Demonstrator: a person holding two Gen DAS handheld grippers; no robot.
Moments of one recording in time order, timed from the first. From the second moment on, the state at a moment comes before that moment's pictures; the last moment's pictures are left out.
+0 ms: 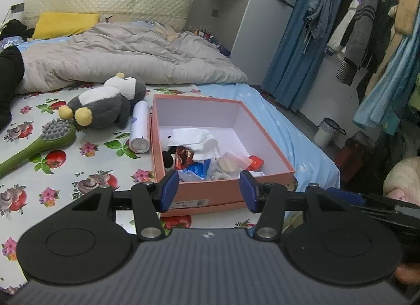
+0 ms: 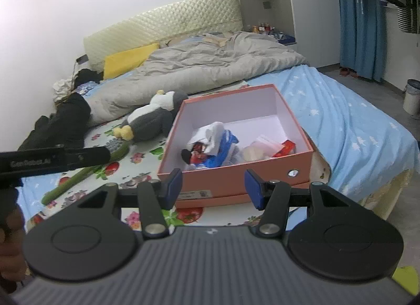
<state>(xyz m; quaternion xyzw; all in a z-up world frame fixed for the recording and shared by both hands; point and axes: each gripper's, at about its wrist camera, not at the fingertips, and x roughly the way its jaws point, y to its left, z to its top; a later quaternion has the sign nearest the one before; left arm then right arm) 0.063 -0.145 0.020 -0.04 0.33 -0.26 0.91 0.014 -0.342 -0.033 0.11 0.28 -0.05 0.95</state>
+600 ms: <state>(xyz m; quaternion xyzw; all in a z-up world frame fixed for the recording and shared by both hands) 0.088 -0.147 0.017 -0.04 0.34 -0.23 0.91 0.026 -0.354 -0.028 0.10 0.27 -0.07 0.95</state>
